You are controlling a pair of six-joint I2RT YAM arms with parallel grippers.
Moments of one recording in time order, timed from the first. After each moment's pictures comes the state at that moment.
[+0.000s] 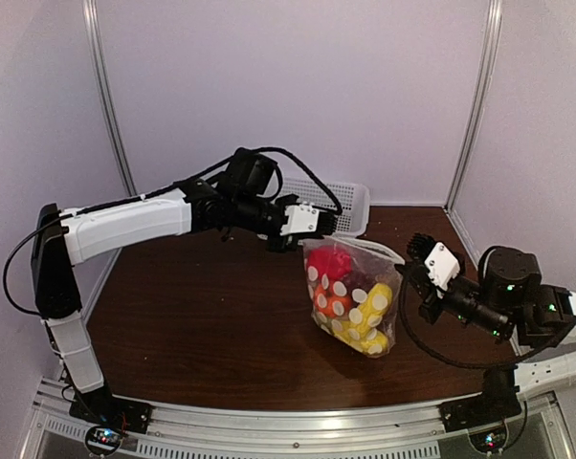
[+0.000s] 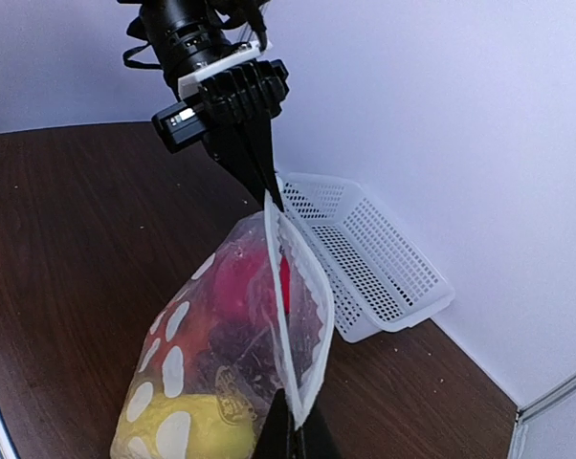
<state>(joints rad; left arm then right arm) -0.87 1.83 1.62 -0.39 0.39 1.05 1.24 0.68 0.66 -0.19 0.53 -0.30</state>
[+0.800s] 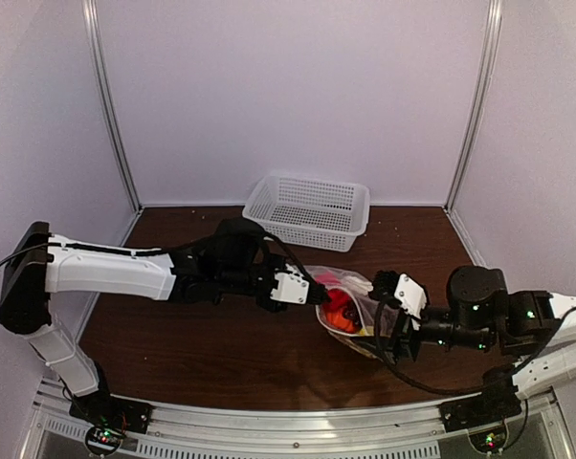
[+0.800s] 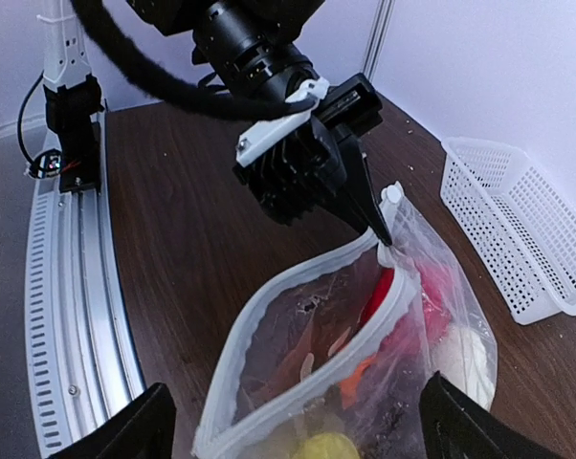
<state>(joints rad) -1.02 1.65 1.06 0.07 0.17 1.06 1.31 0.81 0.64 -0.22 0.25 -0.05</state>
